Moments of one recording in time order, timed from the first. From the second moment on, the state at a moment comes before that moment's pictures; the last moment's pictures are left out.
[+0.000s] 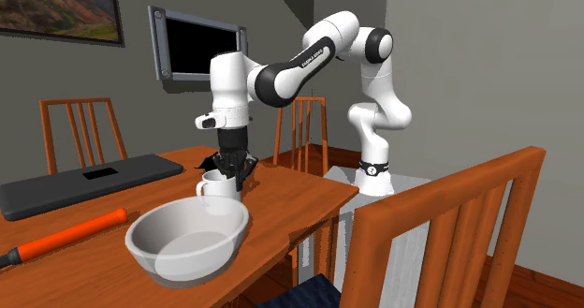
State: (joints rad) arm -0.13 0.42 -0.38 -1.72 0.17 2.09 -0.64
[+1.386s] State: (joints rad) arm -0.13 0.35 -0.40 -1.57 0.13 1.87 -0.62
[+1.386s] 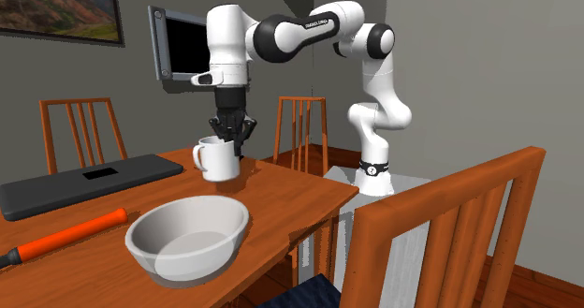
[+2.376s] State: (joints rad) arm -0.25 0.22 -0.49 -1.67 0.09 1.85 -0.82
